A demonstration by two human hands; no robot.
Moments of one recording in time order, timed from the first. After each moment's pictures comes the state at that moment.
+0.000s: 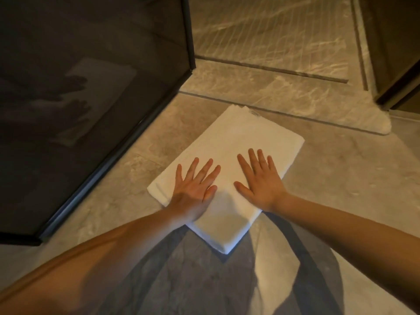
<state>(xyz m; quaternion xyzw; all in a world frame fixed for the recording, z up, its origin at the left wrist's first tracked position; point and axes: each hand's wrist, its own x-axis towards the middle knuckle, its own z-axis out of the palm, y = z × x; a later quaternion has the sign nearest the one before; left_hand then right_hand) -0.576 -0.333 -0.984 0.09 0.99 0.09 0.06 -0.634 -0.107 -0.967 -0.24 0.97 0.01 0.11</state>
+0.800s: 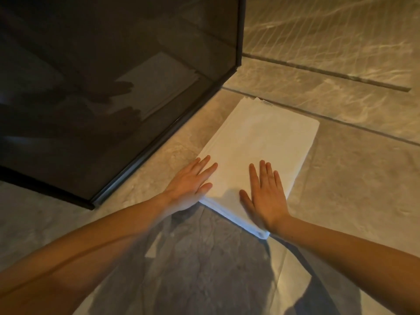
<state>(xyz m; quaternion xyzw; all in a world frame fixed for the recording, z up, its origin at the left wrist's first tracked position) -0.539 -0.425 -0.968 0.05 0.98 0.15 0.12 -0.579 -0.175 -0.980 -0.24 0.96 -0.08 0.09</state>
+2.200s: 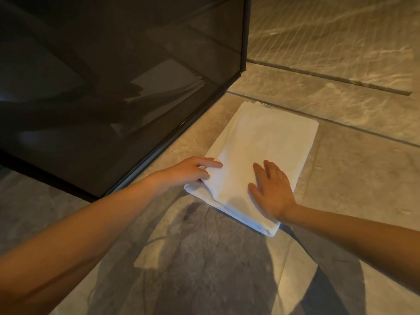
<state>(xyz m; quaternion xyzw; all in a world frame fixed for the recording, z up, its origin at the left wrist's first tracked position) -0.557 -0.420 -0.879 -0.11 0.80 0.53 0.26 -0.596 -0.169 -0.961 -0.24 0.96 -0.11 0.10</state>
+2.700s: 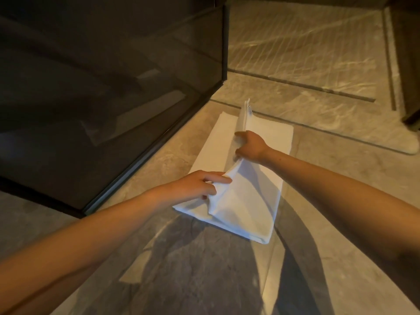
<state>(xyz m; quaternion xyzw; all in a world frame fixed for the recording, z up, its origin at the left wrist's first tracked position) -0.554 -0.373 -0.876 -0.05 0.76 0.57 0.31 -0.703 -0.210 -0.886 -0.13 0.91 -0.31 0.23</state>
